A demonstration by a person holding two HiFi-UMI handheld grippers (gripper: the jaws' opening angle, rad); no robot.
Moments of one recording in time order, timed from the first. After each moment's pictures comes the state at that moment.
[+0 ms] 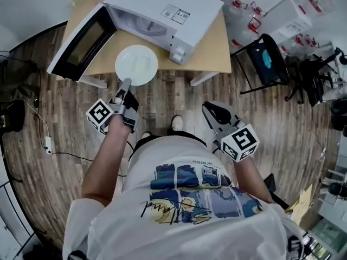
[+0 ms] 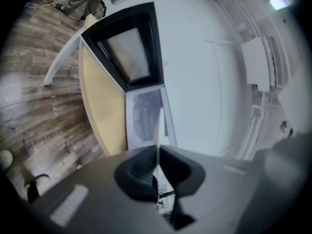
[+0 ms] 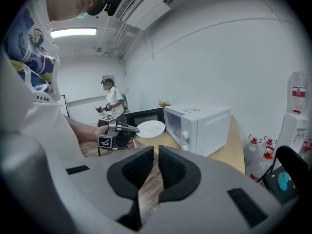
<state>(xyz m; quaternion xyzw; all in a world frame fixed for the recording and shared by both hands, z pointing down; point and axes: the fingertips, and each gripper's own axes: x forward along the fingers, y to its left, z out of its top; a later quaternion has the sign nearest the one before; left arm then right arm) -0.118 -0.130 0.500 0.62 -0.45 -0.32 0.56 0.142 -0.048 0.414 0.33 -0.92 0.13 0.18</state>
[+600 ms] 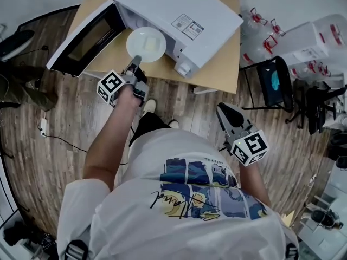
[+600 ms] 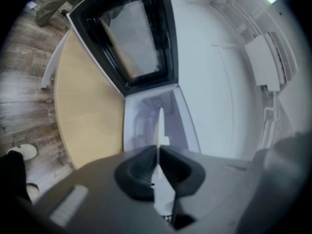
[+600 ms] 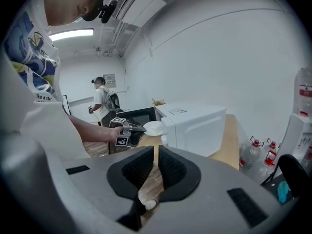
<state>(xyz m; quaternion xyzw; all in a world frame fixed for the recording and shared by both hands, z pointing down) -0.118 -0.265 0.540 0.57 -0.51 -0.35 0.54 0.186 -0.144 0.420 0.31 -0.92 0.14 0.19</state>
